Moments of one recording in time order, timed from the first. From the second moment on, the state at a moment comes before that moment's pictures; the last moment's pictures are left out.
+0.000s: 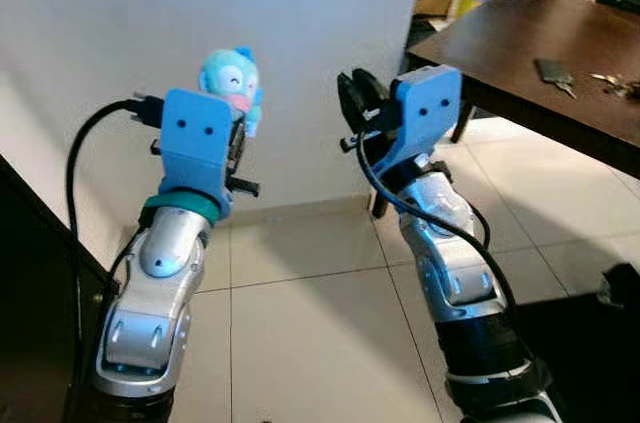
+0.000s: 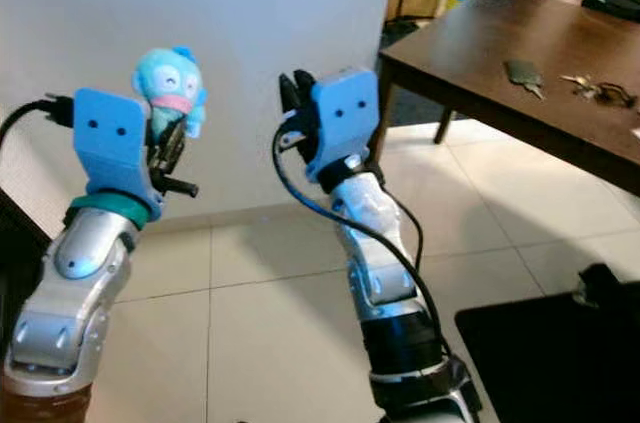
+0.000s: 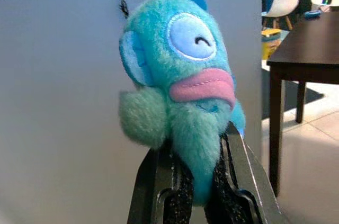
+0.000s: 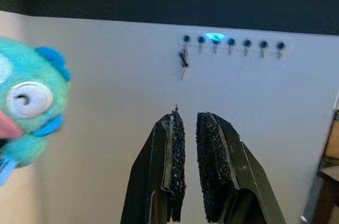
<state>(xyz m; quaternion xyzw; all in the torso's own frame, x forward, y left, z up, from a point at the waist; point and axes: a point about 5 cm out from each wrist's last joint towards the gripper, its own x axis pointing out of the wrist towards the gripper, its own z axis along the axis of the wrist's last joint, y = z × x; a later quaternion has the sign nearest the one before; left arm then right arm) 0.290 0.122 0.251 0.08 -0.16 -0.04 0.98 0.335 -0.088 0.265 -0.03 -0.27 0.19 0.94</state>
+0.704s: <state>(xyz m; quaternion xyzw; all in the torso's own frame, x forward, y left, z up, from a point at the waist) 0.294 0.116 0.254 0.08 -0.17 -0.05 0.98 0.338 -0.102 0.265 -0.02 -0.27 0.15 0.95</state>
